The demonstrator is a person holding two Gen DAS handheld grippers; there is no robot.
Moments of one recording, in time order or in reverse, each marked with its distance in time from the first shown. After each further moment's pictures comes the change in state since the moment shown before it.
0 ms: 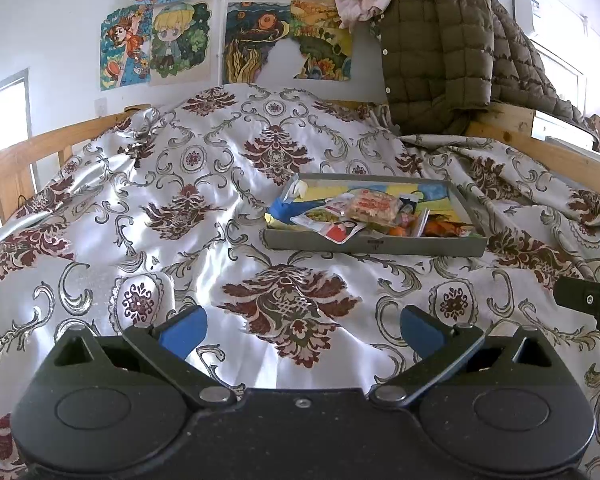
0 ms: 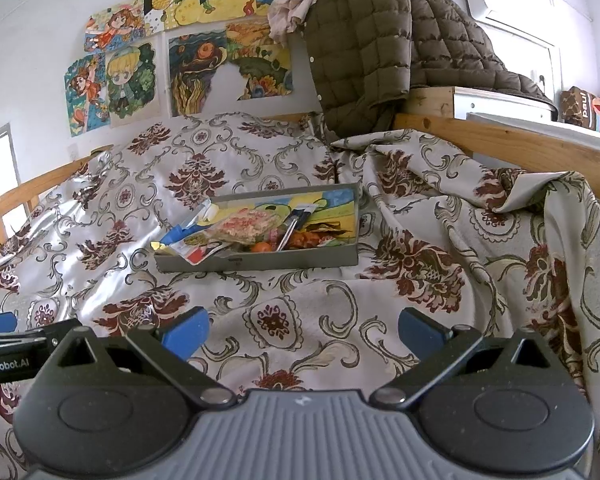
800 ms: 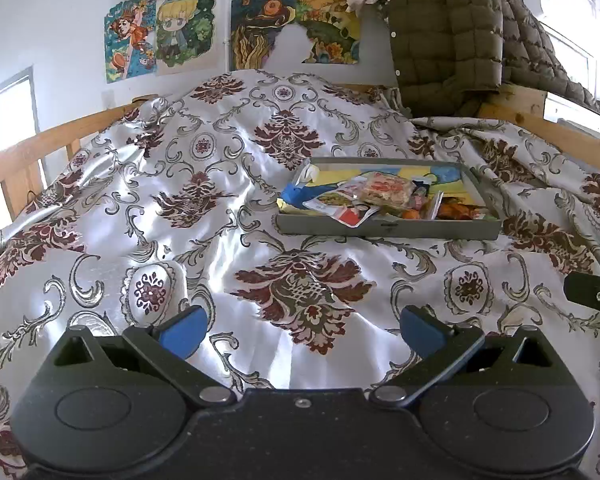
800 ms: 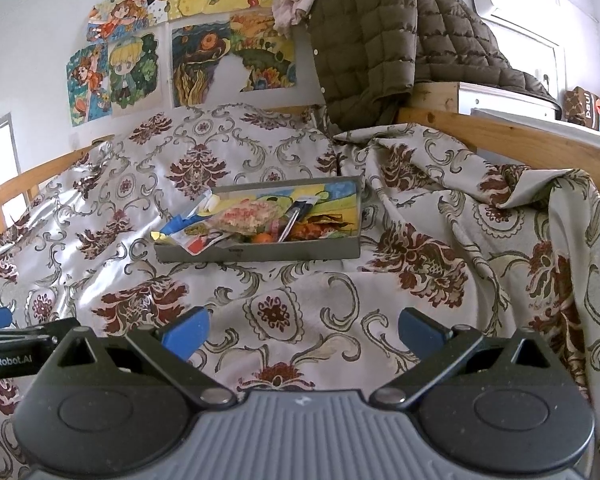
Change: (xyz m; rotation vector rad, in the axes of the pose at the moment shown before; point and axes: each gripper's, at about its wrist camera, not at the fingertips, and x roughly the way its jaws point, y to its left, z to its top) left arm 0.004 0.000 -0.001 0.020 0.054 0.047; right arm 0.003 0.005 -0.008 -0.016 0.021 0.000
